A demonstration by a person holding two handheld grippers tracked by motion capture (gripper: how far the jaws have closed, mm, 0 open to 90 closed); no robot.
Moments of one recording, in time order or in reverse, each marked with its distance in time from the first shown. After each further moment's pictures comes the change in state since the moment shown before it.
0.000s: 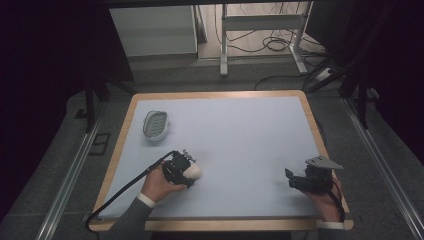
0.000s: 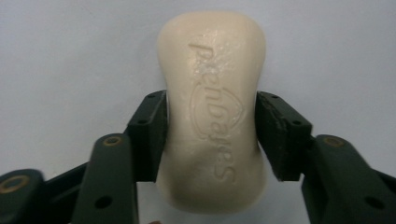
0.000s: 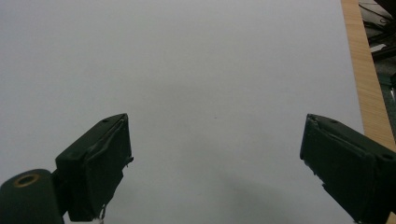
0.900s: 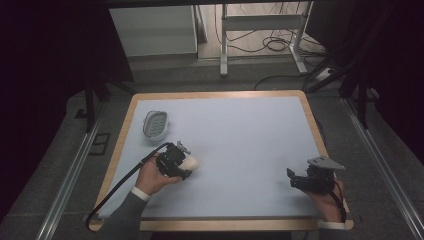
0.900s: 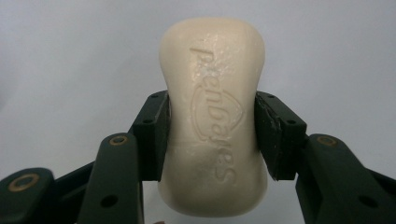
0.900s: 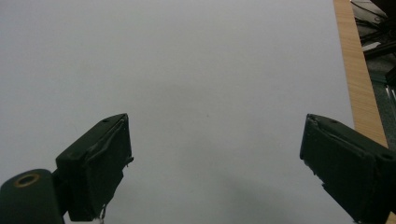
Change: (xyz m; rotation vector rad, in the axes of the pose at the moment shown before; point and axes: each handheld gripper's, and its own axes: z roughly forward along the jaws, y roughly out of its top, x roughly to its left) left arm 0.017 0.007 -0.030 -0.084 -0.021 0.003; right arm -0.004 -0.001 -0.001 -0.002 -0.012 0.011
